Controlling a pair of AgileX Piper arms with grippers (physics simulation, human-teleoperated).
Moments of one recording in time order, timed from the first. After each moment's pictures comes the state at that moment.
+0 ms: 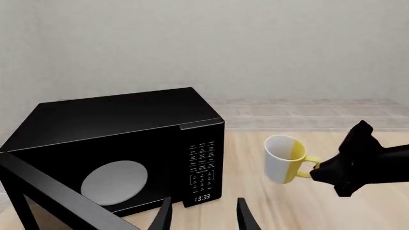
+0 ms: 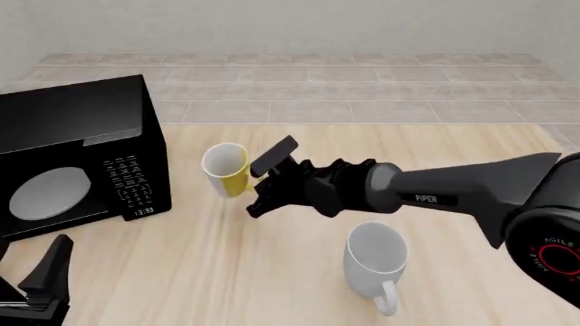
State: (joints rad) left arm 0.00 0.01 0.00 0.00 0.00; right arm 0.72 1.99 -1.24 0.01 -0.13
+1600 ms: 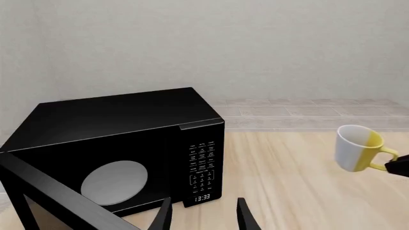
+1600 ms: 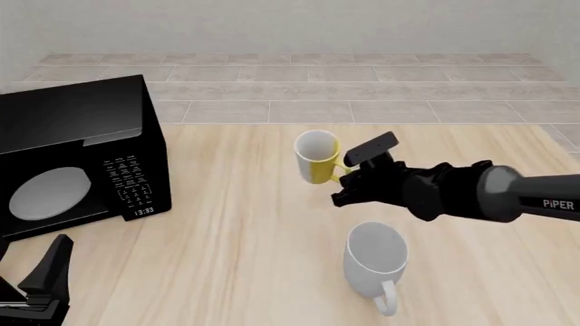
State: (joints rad) left arm 0.00 0.01 0.00 0.00 0.00; right arm 0.43 1.70 -0.88 -0.07 -0.11
